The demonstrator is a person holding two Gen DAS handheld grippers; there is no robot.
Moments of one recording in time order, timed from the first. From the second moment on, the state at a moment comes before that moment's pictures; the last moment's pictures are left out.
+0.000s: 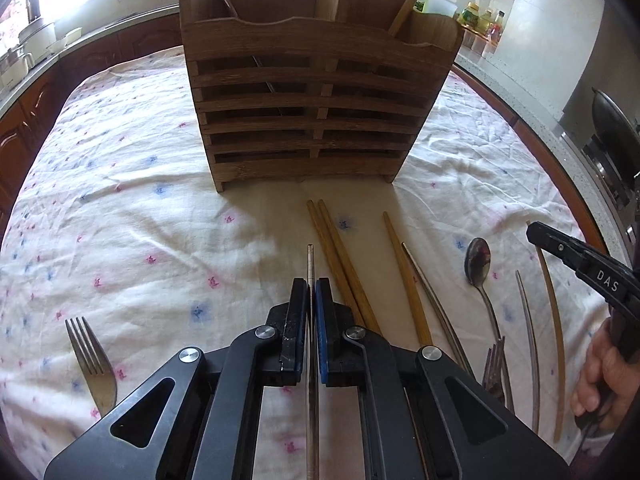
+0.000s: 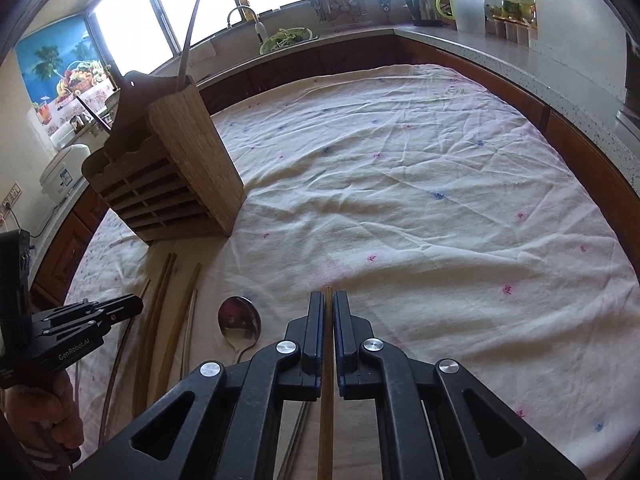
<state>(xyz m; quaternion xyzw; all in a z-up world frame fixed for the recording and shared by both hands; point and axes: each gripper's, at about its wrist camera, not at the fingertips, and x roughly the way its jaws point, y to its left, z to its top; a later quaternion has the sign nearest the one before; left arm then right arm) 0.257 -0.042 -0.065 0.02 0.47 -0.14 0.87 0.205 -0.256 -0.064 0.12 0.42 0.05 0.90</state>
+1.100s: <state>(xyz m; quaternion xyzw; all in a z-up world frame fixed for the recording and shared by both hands) 0.155 0.020 0.074 -0.07 0.29 -0.19 0.93 0.142 -0.231 0.093 0.13 0.24 0.11 0.95</state>
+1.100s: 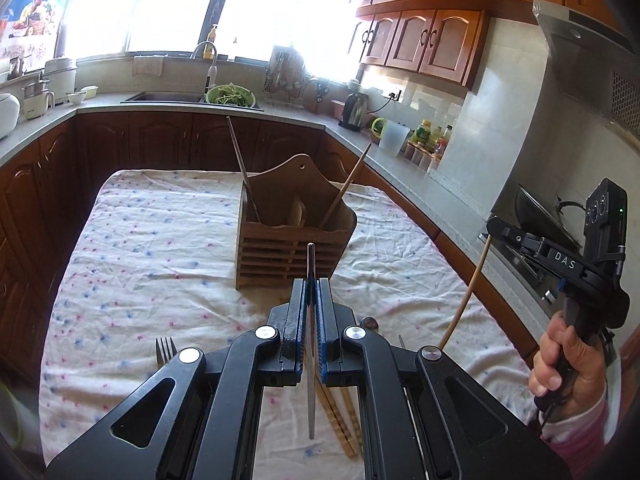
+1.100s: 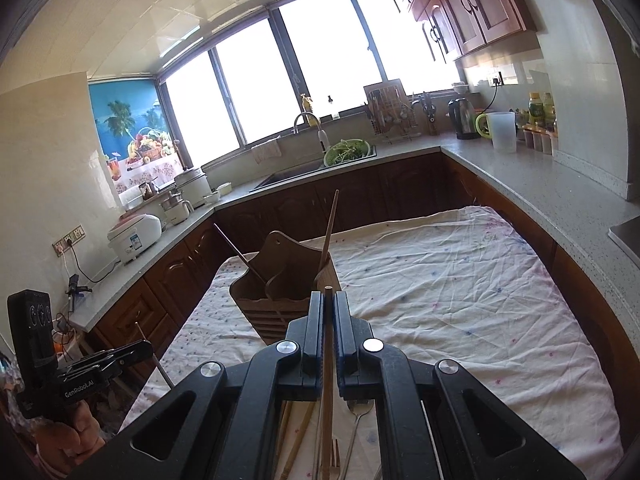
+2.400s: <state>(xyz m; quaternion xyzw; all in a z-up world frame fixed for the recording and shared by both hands) 0.303 0.047 0.147 -0.12 0.14 -0.10 0.98 0.291 -0.213 0.153 0.17 0.10 0.10 0.98</state>
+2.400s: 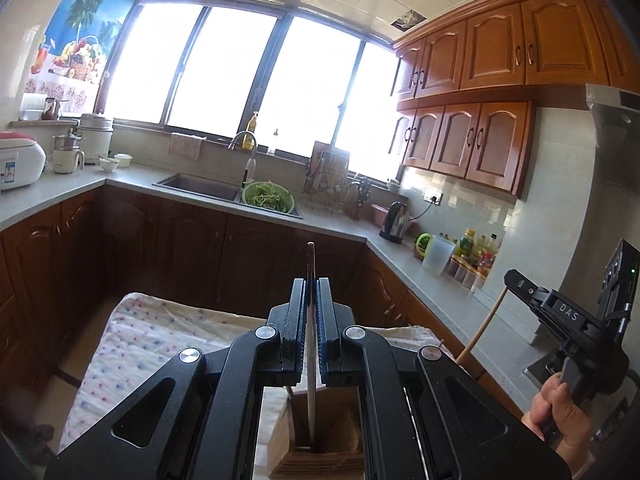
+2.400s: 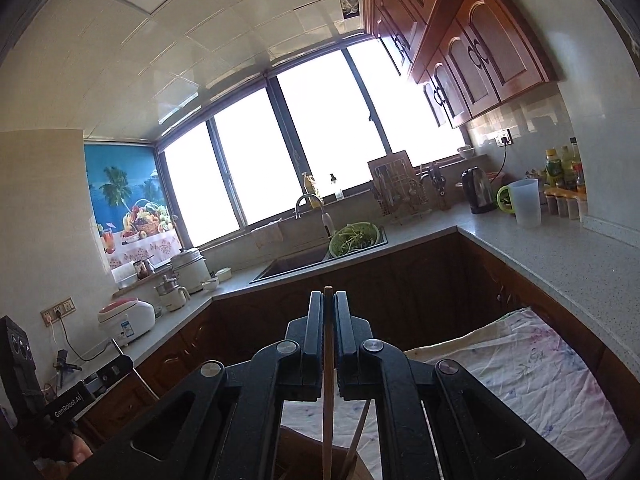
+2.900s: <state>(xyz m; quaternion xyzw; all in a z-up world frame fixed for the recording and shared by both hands) 0.330 0.028 0.065 -0.13 0.20 -0.08 0.97 0.310 -0.204 0.069 0.19 0.17 0.09 0.96</state>
